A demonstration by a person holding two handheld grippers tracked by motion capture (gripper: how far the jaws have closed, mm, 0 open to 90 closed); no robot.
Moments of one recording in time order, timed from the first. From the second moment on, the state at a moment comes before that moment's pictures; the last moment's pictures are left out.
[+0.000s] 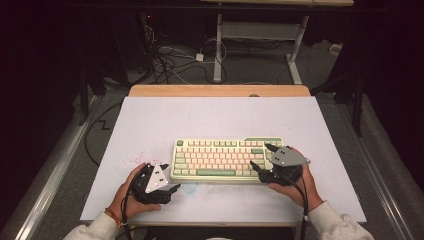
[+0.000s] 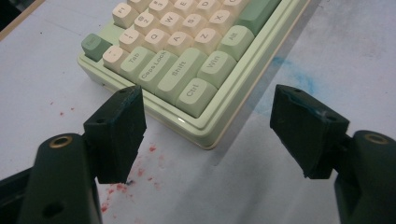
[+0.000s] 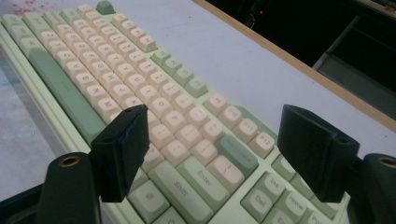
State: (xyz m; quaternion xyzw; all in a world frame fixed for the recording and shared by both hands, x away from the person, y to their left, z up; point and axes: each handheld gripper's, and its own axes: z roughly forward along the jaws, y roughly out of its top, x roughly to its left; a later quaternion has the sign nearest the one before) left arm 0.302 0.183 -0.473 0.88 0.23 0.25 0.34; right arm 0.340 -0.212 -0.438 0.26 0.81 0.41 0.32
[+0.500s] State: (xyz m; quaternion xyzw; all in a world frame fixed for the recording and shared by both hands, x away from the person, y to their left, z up) left arm 0.305 0.188 -0.465 0.87 0.24 0.22 0.36; right arm 0.316 -0.234 -0.455 0.27 0.81 0.40 0.33
